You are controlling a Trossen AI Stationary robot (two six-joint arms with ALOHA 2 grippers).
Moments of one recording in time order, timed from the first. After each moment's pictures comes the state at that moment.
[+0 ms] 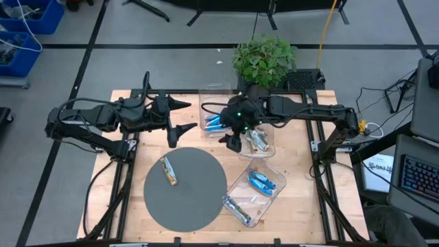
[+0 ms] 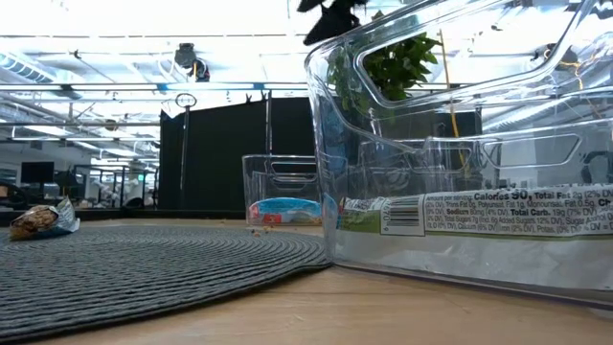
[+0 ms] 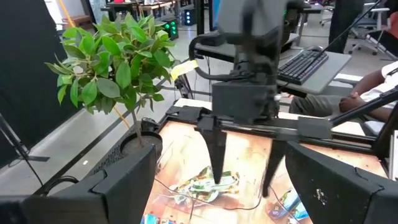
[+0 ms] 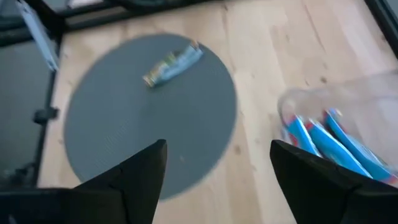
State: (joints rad) left arm -0.10 1.09 1.30 -0.43 -0.39 -0.08; right arm -0.08 1.71 1.76 -0.88 -0.11 0.13
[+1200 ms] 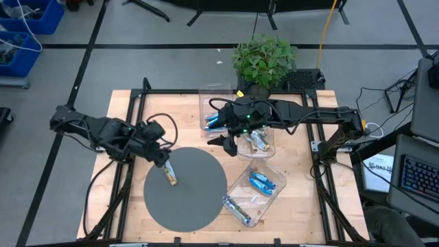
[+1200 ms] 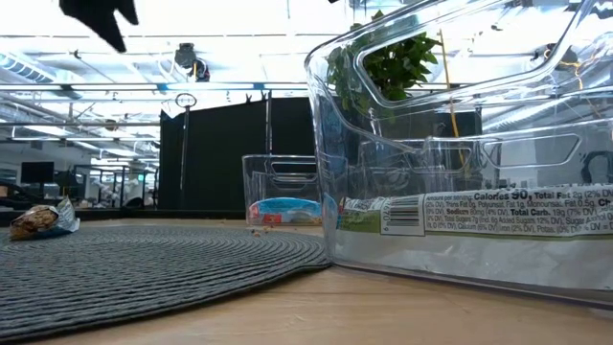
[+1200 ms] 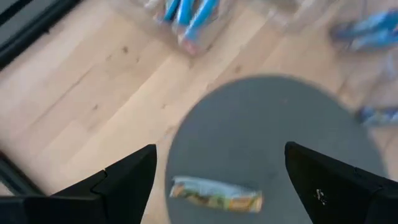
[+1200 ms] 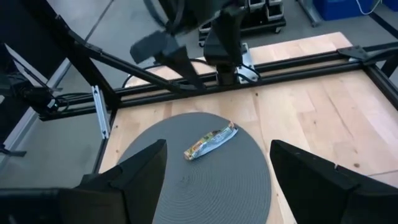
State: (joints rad) left arm -0.35 1.14 1.28 -1.32 -0.43 -0.99; right arm 0.00 1.67 1.76 -0.57 -0.11 0.20
